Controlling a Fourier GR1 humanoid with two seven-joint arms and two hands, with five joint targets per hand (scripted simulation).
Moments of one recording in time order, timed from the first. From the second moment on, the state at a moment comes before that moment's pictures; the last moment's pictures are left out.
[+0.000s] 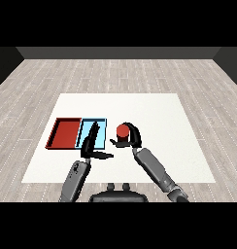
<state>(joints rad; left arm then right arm) -0.10 0.00 -0.26 -1.58 0.05 0.12 -0.24 -0.43 -0.06 0.49 -1.31 -0.27 -0.53 -0.31</state>
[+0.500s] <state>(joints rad) -0.18 0.00 -0.32 -1.42 0.11 0.16 -0.28 -0.40 -0.02 0.45 -1.33 -0.22 -0.49 -0.29</state>
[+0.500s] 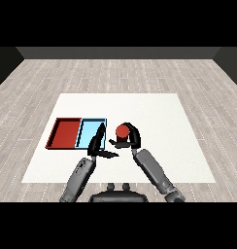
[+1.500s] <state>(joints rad) -0.32 0.00 -0.43 -1.19 0.29 0.22 -0.36 -0.43 0.00 0.54 -1.32 -0.27 -0.55 -0.31</state>
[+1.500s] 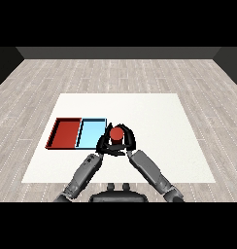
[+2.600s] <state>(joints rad) -0.36 0.01 -0.50 -1.17 0.32 0.47 -0.31 -0.55 -0.01 0.63 -1.23 -0.39 -0.60 -0.36</state>
